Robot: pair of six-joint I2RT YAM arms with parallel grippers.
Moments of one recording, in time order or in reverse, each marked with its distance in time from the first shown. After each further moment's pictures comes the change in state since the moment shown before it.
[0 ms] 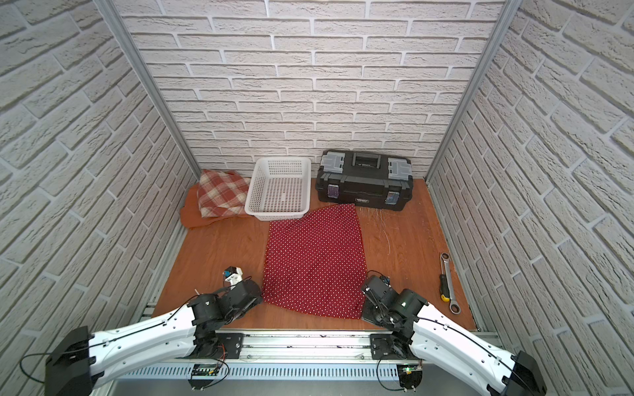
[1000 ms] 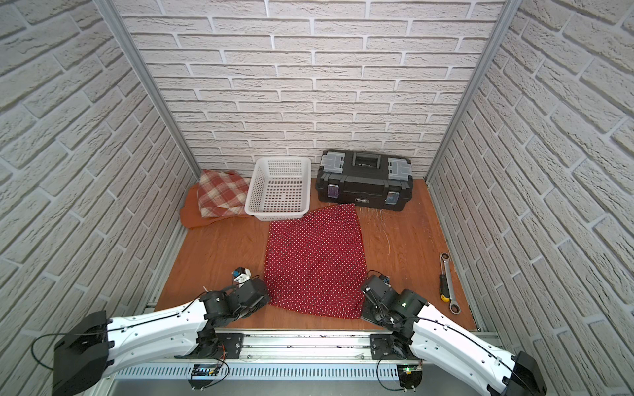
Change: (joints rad) left arm -0.019 0.154 0.010 0.127 0.091 -0.023; right arm 0.001 -0.004 -0.005 0.014 0.002 -0.001
